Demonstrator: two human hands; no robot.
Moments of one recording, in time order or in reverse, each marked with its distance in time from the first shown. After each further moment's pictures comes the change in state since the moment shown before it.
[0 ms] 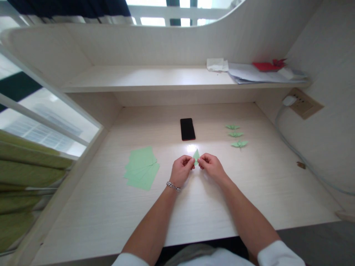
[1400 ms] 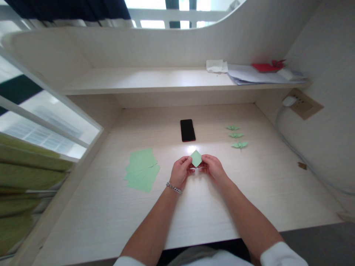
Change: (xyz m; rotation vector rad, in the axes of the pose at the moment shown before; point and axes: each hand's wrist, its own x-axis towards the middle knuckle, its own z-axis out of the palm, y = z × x) left_hand -0.002 0.008 0.007 -0.419 0.033 -0.254; right_hand 0.001 -0.005 0.011 0.538 0.073 0.280
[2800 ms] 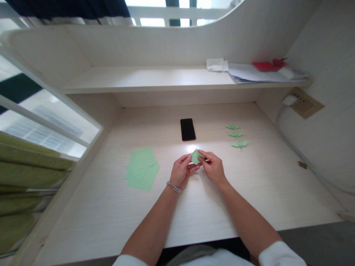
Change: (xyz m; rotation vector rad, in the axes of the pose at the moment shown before) left_hand -0.006 0.008 0.008 -0.240 -0.046 -0.038; right_hand -0.009 0.001 -0.001 -0.567 0.108 -0.670
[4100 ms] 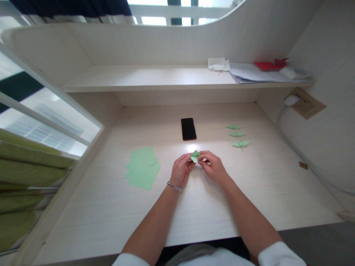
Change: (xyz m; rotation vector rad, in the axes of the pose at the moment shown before) left_hand 0.004 -0.002 -0.004 0.027 -0.043 0.141; right_hand 0.005 -0.003 -0.013 -0.116 -0.240 -0.124
